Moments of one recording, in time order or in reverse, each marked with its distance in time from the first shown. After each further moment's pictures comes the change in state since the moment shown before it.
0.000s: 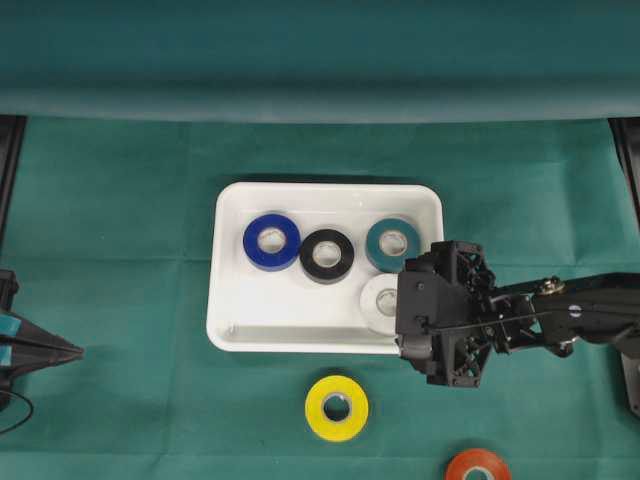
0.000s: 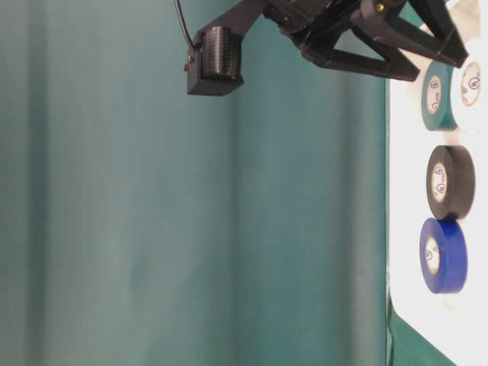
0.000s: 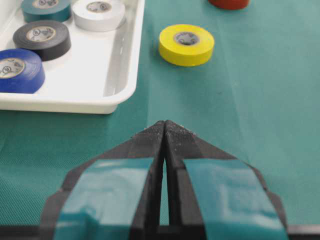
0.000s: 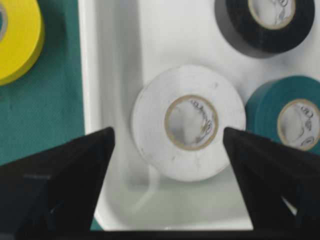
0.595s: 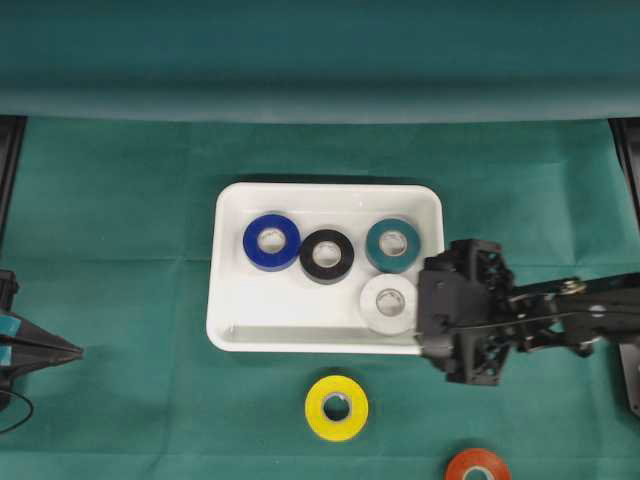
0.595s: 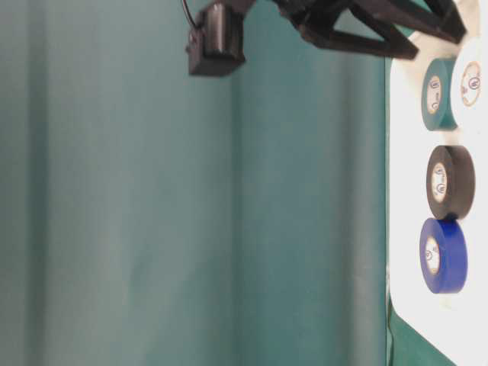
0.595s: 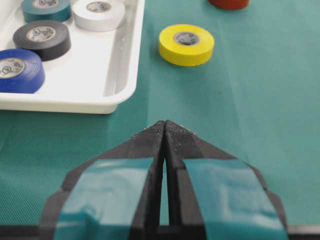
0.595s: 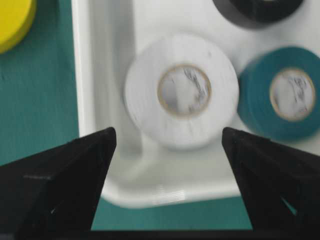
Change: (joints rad) left arm 0.000 0.000 0.000 0.000 -0.002 0.000; right arm 0.000 -0.084 0.071 0.000 0.044 -0.002
